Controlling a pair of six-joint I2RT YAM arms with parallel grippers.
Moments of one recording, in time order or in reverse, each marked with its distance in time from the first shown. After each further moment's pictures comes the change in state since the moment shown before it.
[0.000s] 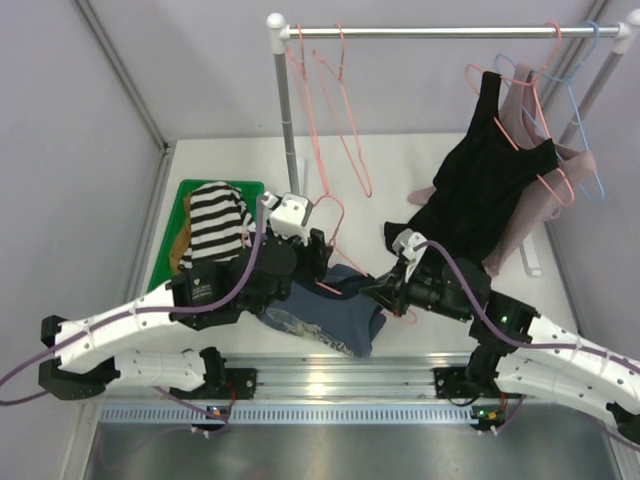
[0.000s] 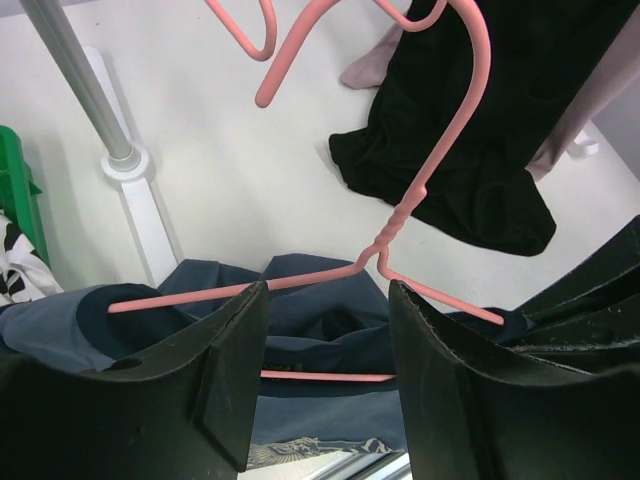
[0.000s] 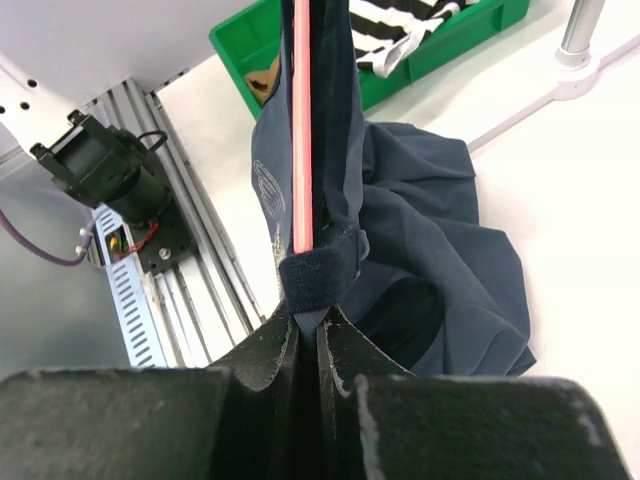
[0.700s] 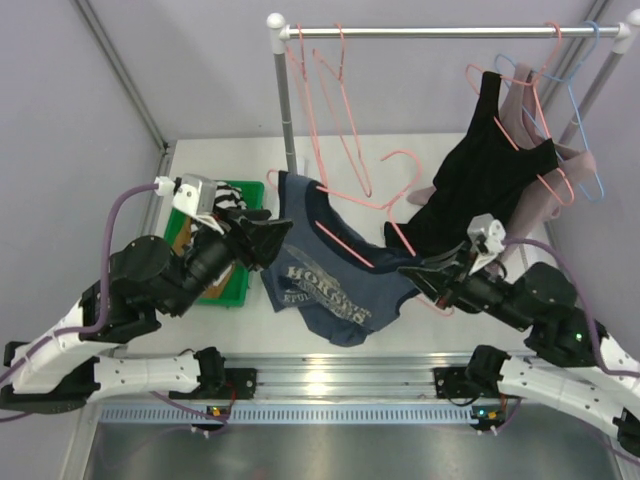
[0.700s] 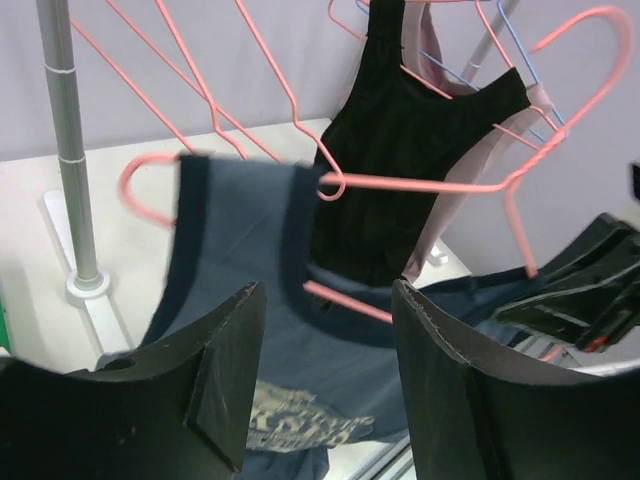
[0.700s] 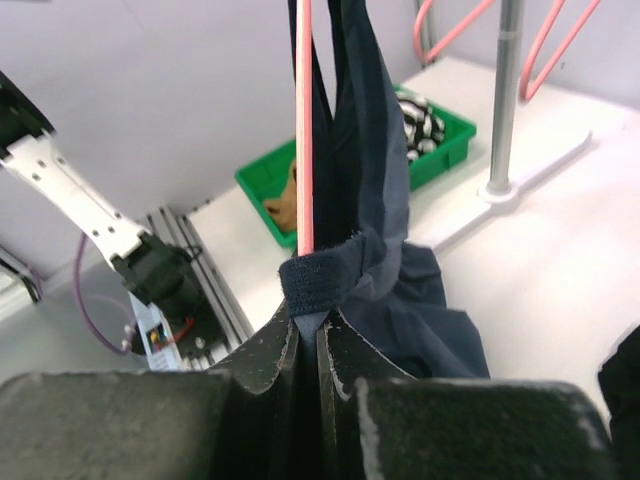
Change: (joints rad) left arm 0.001 -0.230 0.133 0.084 0.106 0.122; right arm 0.000 -0.200 0.201 -0.163 0.103 0.019
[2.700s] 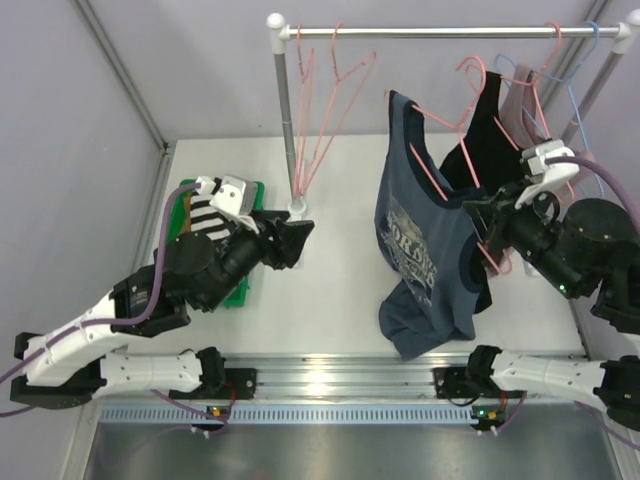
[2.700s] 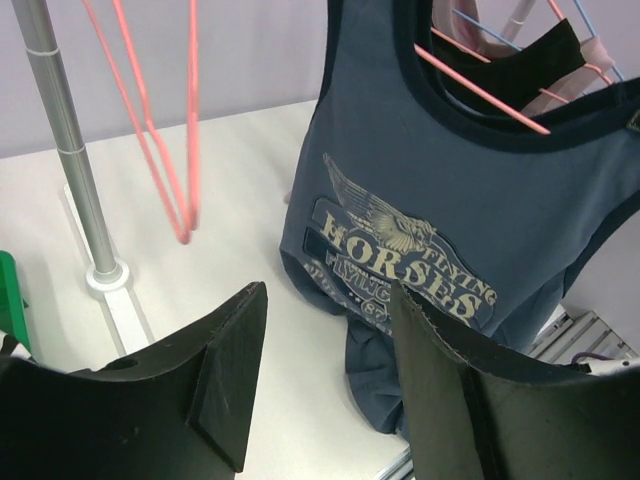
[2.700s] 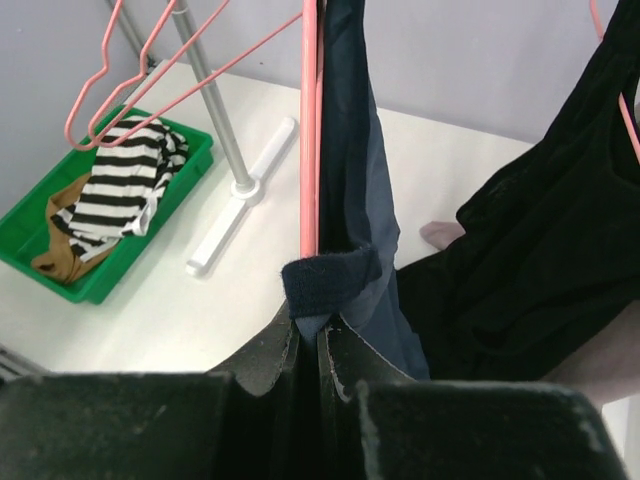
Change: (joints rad) left arm 0.000 0.077 -0.034 0.049 -0.033 0.047; right arm 0.010 0.392 0.867 -0.720 0.569 -0.080
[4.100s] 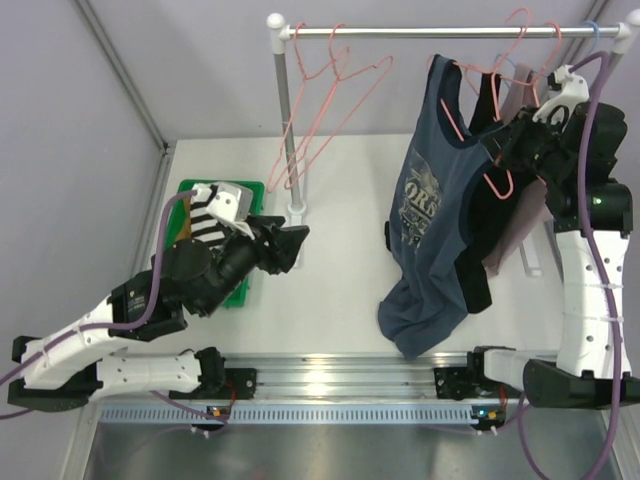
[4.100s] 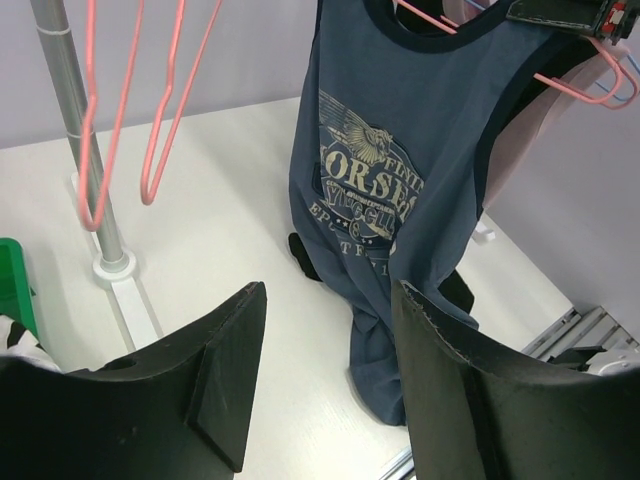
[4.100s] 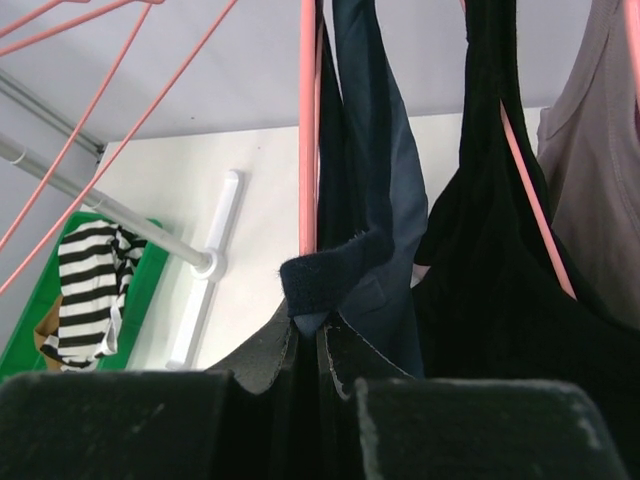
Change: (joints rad) left arm 0.000 -0.050 -0.064 0.005 -0.008 -0.005; right arm -1.063 0.330 0.000 0.284 -0.895 0.070
